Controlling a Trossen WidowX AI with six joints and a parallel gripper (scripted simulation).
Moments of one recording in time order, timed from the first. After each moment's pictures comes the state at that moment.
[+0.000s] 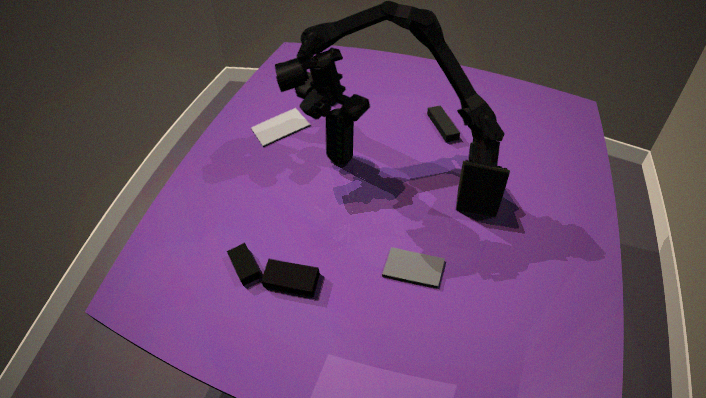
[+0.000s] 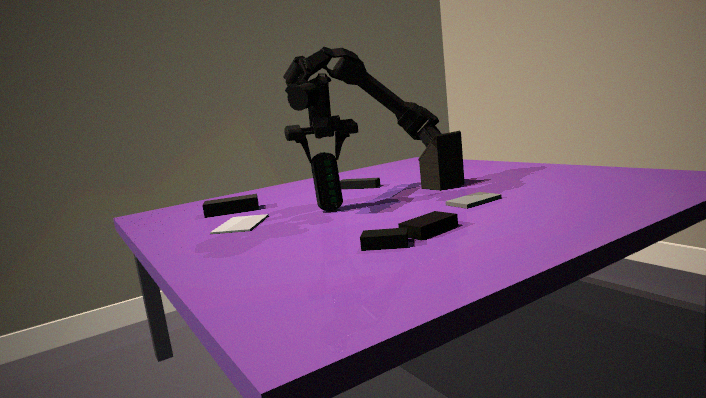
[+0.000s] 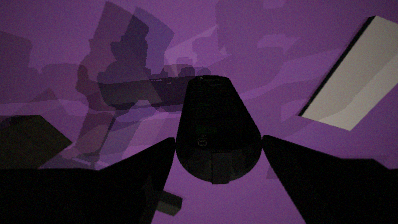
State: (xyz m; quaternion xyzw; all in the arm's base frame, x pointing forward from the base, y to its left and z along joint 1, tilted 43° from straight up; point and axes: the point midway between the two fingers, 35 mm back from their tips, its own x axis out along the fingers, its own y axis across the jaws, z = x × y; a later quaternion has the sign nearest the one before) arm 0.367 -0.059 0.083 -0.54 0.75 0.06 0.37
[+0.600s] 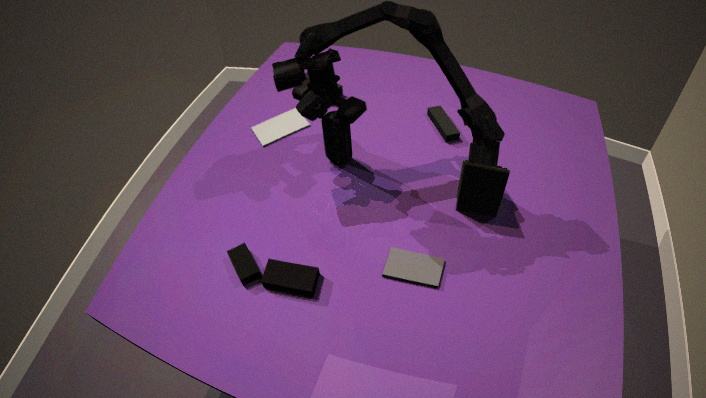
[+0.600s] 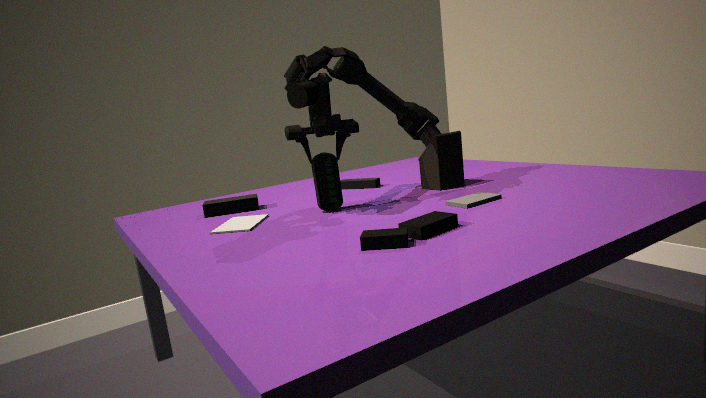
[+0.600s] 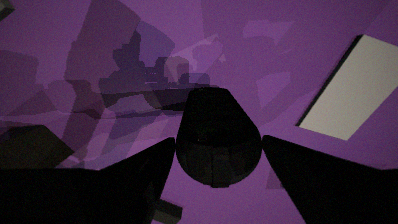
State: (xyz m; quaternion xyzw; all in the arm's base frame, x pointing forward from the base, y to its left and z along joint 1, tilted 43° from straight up) arm 0.374 -0.050 0.075 -0.54 0.74 0.07 0.38
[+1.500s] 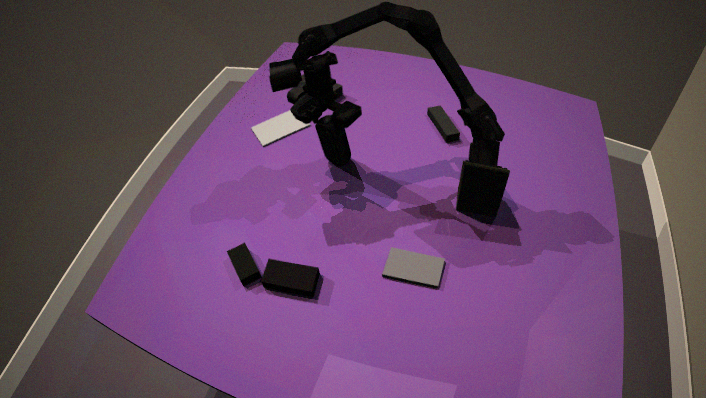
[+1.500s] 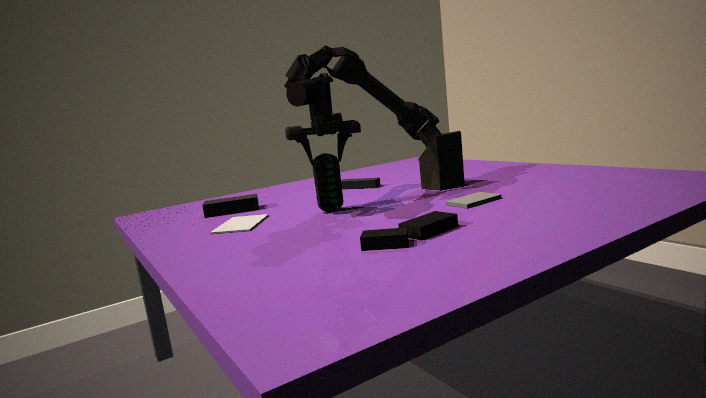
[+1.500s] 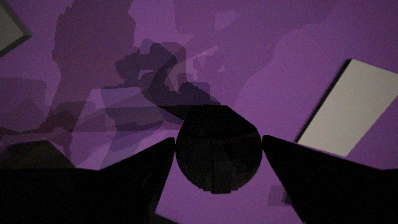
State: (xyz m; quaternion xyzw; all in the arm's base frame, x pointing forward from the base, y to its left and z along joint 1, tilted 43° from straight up) arm 0.384 -0.038 0.061 -0.54 0.73 0.08 0.41
